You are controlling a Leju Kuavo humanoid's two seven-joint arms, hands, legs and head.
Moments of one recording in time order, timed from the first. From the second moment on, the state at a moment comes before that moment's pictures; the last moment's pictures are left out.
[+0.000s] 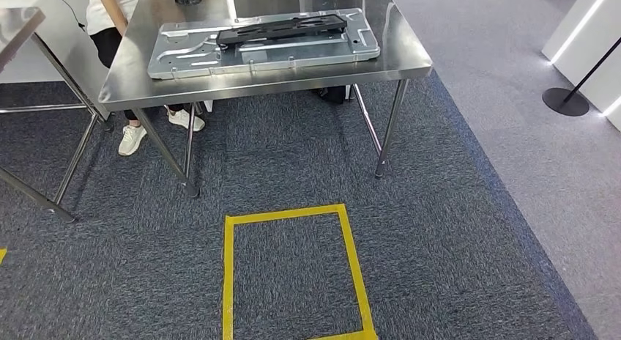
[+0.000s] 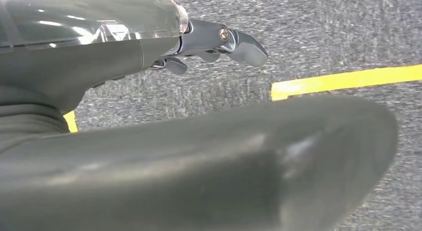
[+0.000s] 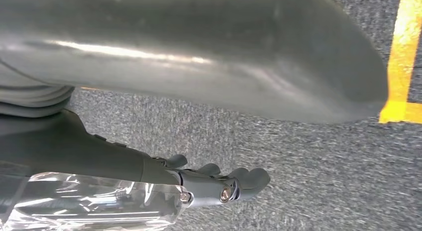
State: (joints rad) left arm -0.06 -0.02 1.06 -0.22 -0.86 -0.09 -0.52; right arm -0.10 0.16 -1.18 -0.19 1.35 -0.23 -0.16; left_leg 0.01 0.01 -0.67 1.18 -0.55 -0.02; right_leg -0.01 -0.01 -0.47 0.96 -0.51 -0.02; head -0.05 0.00
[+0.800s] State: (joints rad) left arm -0.08 -0.06 1.06 -0.22 -0.87 -0.07 -0.46; right arm -0.10 0.12 -1.22 -0.19 1.27 -0.10 -0.14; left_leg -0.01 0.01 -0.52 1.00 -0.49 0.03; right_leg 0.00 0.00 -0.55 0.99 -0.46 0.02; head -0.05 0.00
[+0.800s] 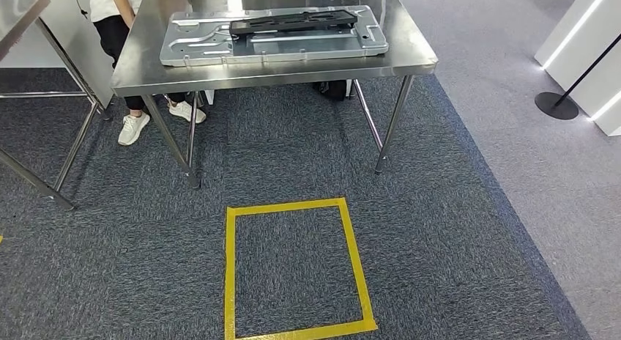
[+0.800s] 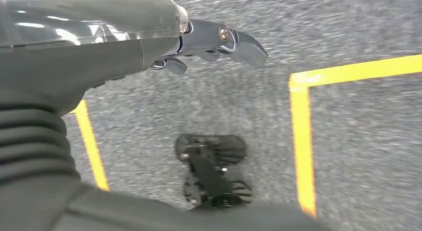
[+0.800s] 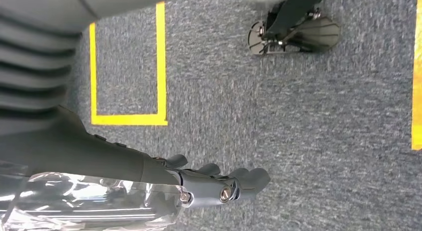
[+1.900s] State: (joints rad) left arm 0.04 -0.04 0.53 -0.29 -0.41 -0.02 -0.20; right arm 0.03 0.05 -0.60 -0.29 0.60 -0.05 -0.06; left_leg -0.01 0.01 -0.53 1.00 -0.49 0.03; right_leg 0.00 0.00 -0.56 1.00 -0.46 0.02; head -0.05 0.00
